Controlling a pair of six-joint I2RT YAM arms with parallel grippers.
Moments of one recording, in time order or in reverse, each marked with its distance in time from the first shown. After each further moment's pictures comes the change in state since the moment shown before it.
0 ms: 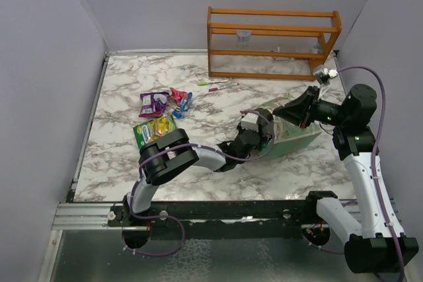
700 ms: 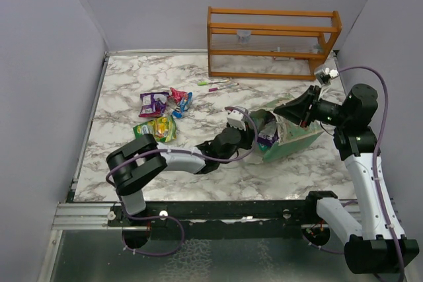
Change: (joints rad) left arm 0.027 -0.244 -0.195 0.066 0.180 -0.029; right arm 0.000 -0.005 0.011 -0.046 0.038 -0.048
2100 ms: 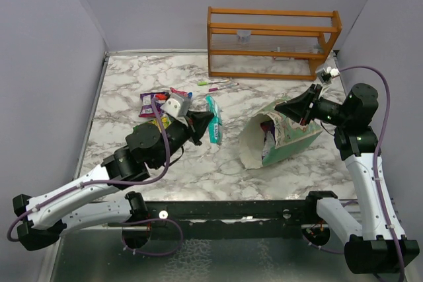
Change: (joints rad) left arm -0.003 -0.973 0.031 -0.692 0.090 0.307; right arm 0.000 0.000 0.016 -0.017 0.068 -0.023
